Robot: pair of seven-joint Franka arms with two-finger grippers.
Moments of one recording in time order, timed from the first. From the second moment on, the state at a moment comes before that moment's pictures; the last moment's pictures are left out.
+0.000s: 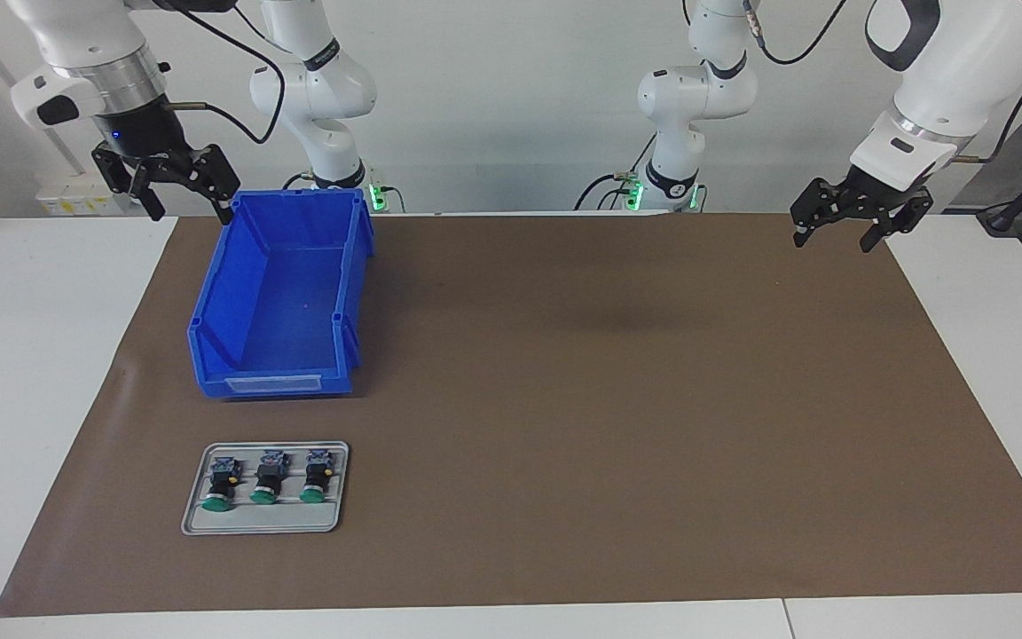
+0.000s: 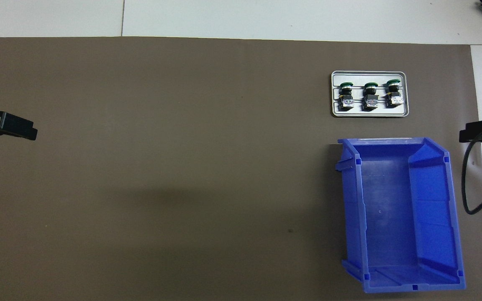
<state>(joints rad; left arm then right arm) -0.01 0.03 -0.03 -1.53 -0.02 1.53 0.13 0.01 -0.11 -0.05 -1.64 -0.03 1.62 0.09</state>
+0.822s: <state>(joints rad) -0.01 0.03 -0.03 -1.53 -0.02 1.53 0.13 0.01 -0.11 -0.05 -1.65 -0.03 1.59 0.09</state>
